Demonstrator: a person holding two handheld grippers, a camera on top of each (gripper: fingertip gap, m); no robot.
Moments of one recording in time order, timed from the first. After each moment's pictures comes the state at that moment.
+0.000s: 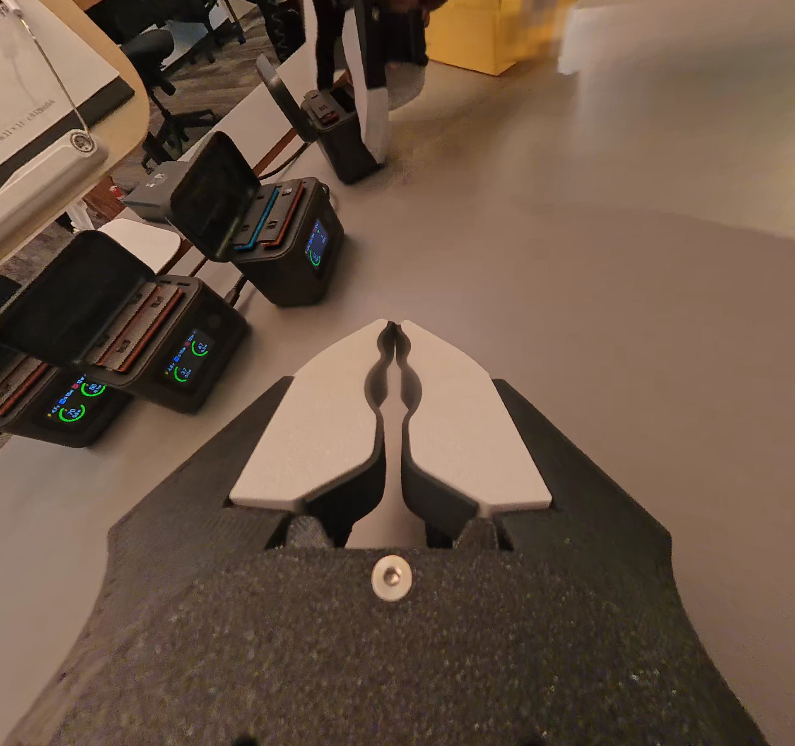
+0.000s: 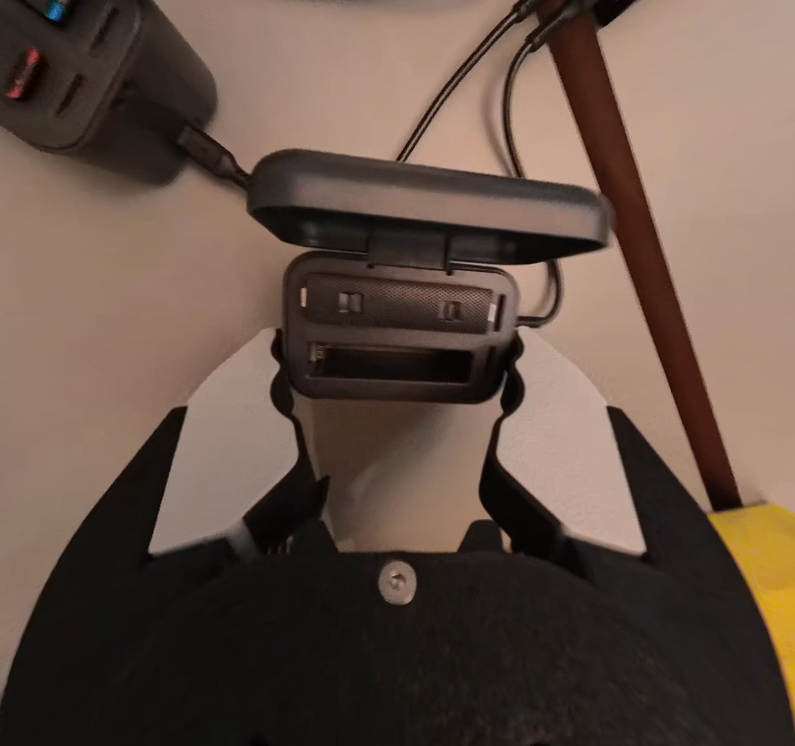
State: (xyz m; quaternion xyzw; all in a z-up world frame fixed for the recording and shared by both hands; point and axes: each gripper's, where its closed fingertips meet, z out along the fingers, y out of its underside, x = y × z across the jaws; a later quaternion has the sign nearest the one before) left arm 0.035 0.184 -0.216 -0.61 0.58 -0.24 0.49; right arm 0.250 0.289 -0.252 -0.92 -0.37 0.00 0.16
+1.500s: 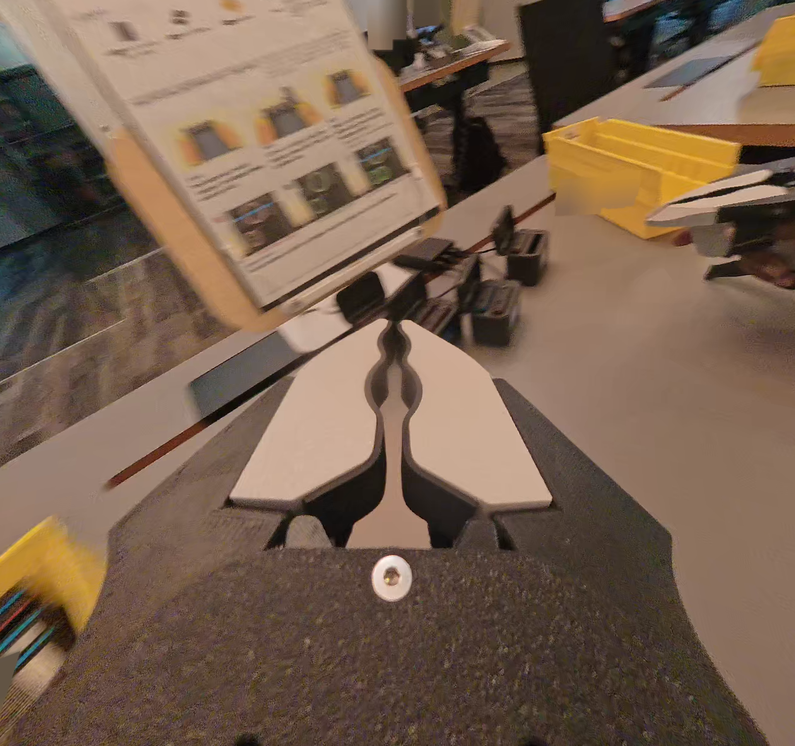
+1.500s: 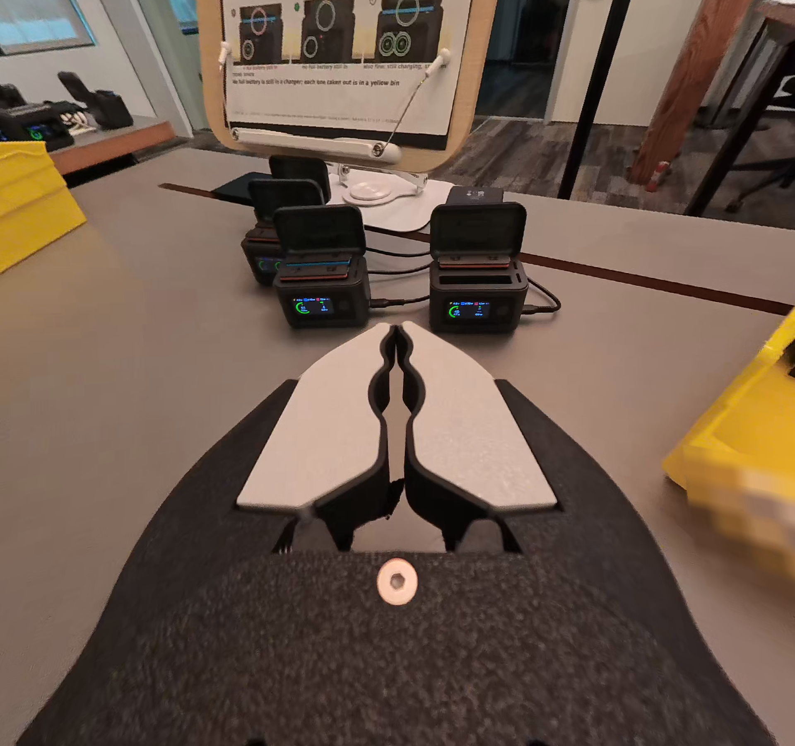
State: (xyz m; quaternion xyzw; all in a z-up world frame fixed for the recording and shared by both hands) left arm -0.135 0.221 -0.051 -0.65 0.41 -0.21 0.61; right arm 0.189 0.168 -0.157 -0.78 -0.06 0.08 0.62
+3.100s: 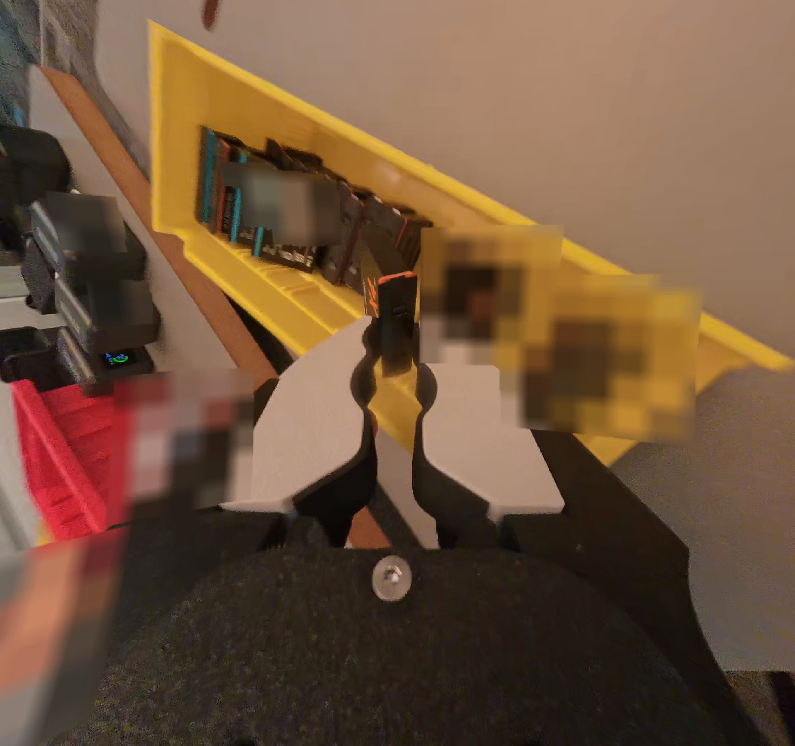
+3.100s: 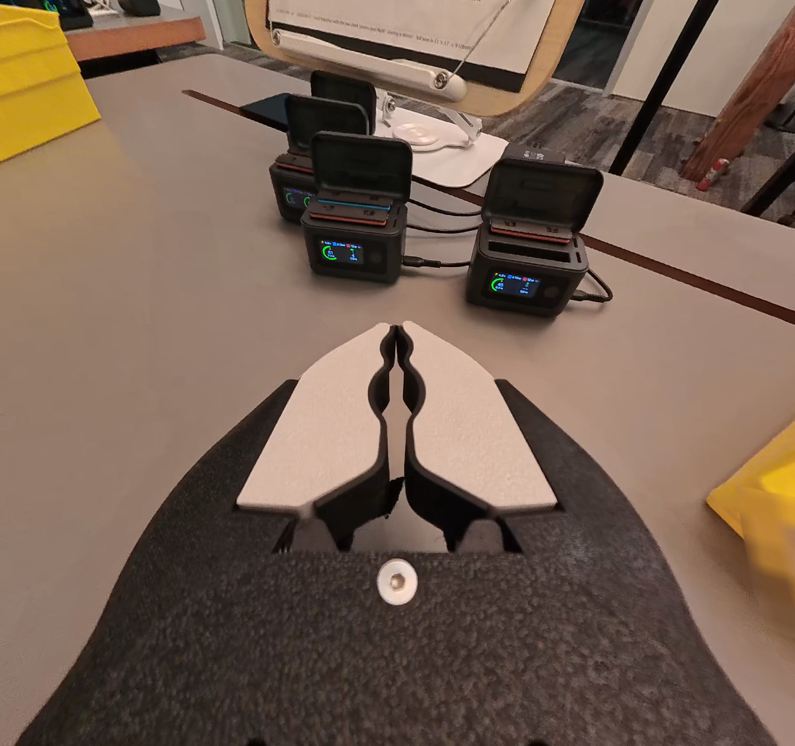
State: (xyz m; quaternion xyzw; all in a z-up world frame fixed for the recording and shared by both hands) left arm -0.382 0.273 -0.174 -0.80 0.51 0.17 0.25; right arm 0.167 0.167 -0.186 -0.80 -0.14 0.07 0.58
